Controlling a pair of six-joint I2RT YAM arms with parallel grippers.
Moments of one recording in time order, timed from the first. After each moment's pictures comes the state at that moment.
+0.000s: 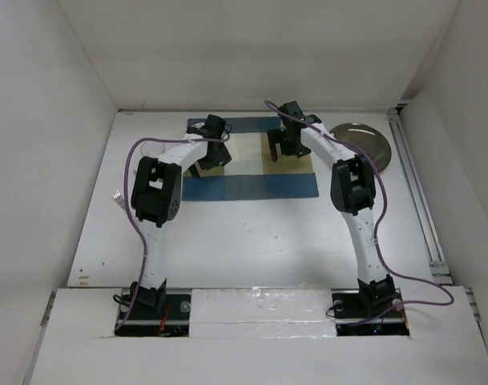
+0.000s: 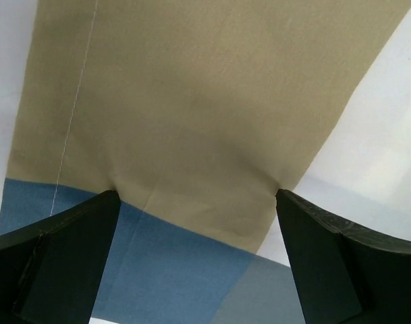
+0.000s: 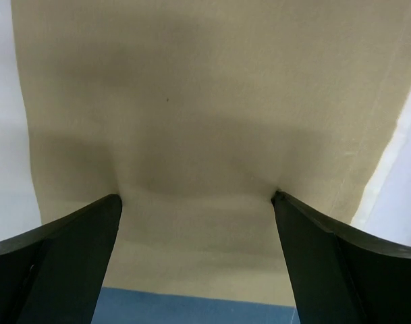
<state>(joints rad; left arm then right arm) -0.35 2.18 1.70 -0.71 -0.29 -0.78 0.37 2.47 2.20 -0.80 0.09 0.17</state>
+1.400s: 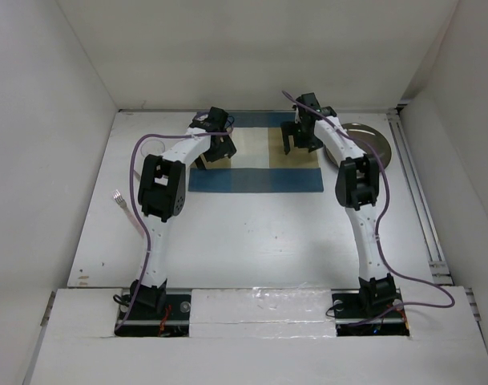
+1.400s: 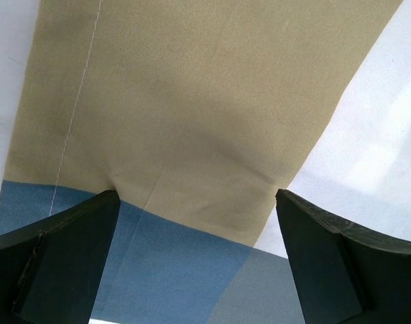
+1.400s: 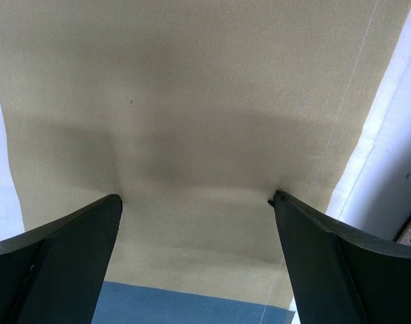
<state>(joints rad) -0.35 2.30 1.91 -0.75 -0.22 -0.76 0.26 2.57 2.41 -0.92 0.01 0.12</state>
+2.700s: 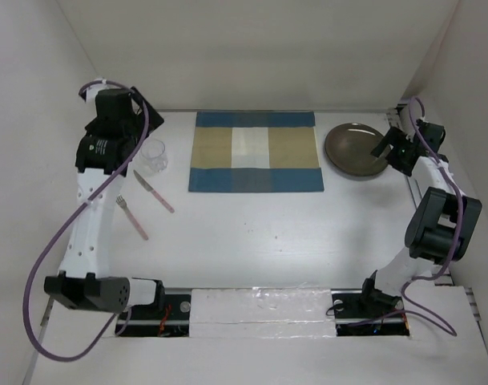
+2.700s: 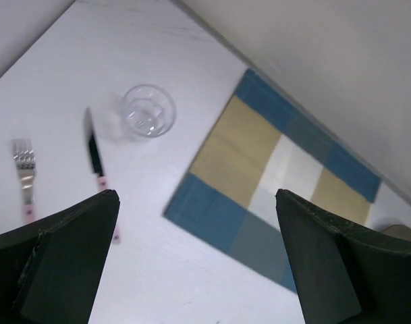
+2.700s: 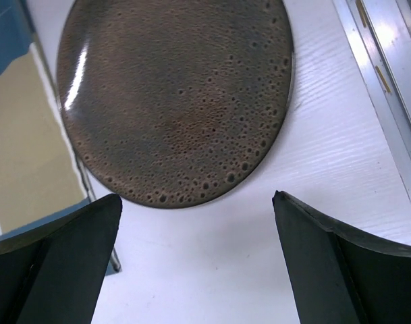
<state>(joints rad) -0.12 1.35 1.71 -0.86 -0.32 -0.65 -0.35 1.68 1.23 -0.28 -0.24 0.28</state>
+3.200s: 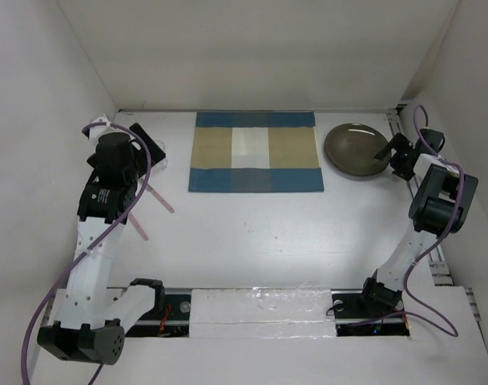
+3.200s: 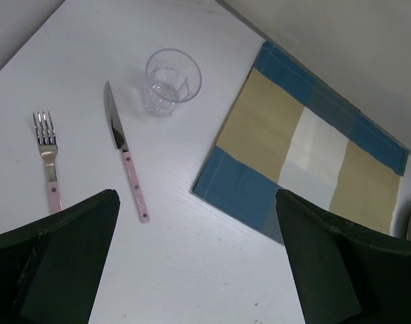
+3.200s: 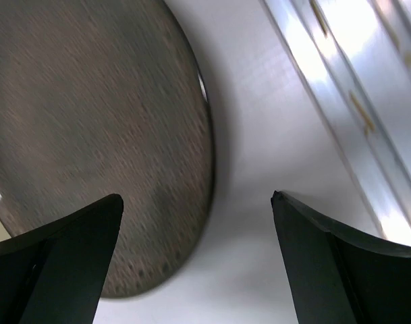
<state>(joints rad) -0.11 1.00 1.22 -0.69 -0.32 -0.59 -0.44 1.99 1.31 -0.15 -0.28 0.35</state>
